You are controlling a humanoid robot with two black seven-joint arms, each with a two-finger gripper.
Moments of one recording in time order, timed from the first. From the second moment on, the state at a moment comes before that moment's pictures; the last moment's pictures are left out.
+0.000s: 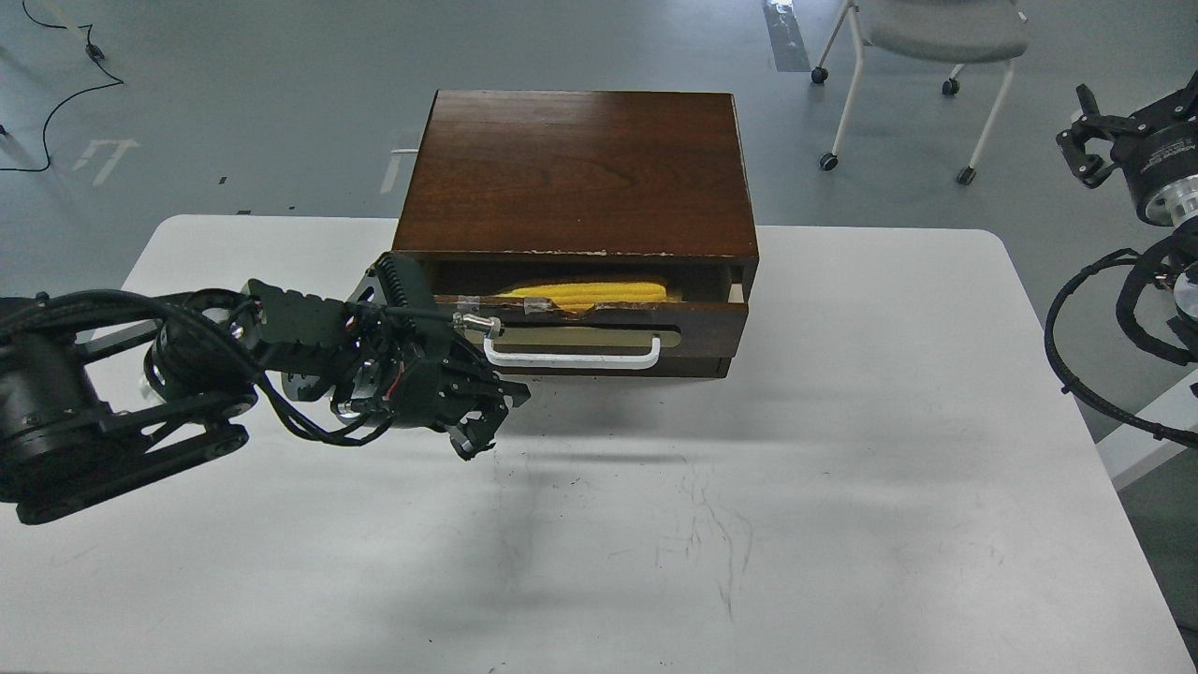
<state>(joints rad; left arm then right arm) -1.01 0.70 -0.24 -1.61 2.11 -0.49 -0.24 0.88 -0.59 0.61 0.55 0.39 0.34 0.34</state>
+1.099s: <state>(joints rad) -1.01 0.69 -0.24 -1.59 2.11 -0.49 -0.24 0.89 -0.63 0.61 0.55 0.39 0.34 0.34</state>
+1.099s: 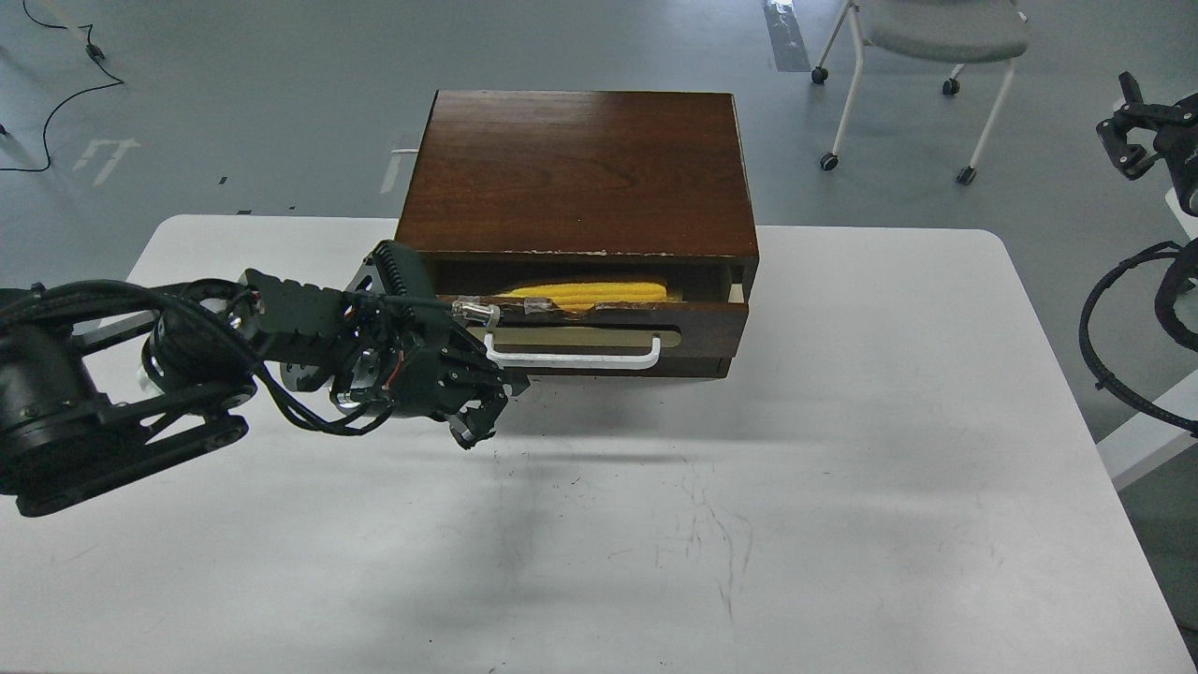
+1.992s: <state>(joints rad) -1.02 0.69 -0.25 -1.50 2.10 -0.49 -0.25 0.88 -0.63 0.61 0.55 0.39 0.34 0.34</state>
